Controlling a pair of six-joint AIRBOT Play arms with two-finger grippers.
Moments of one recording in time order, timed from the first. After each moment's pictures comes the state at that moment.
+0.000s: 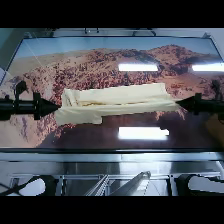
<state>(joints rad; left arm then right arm) 0.41 -1.36 0.97 0.56 -1.46 -1.24 -0.54 -1.50 0.92 -0.41 1.28 0.84</state>
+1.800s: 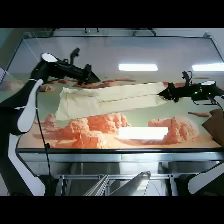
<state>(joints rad) -0.14 -2.04 1.84 0.57 -1.28 -1.31 -0.30 -1.94 1.37 -0.50 1.17 1.04</state>
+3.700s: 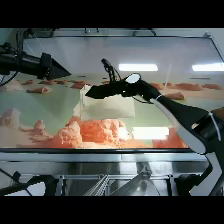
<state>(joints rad) 0.12 -1.37 1.47 0.63 -1.51 -1.22 0.48 -1.89 1.59 -0.27 0.91 0.89</state>
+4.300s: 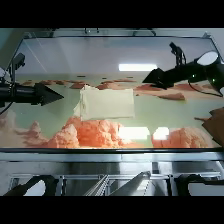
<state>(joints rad) 0.25 -1.13 1.02 0.63 -1.43 -1.11 0.00 -1.56 1.32 -0.77 1.13 1.28</state>
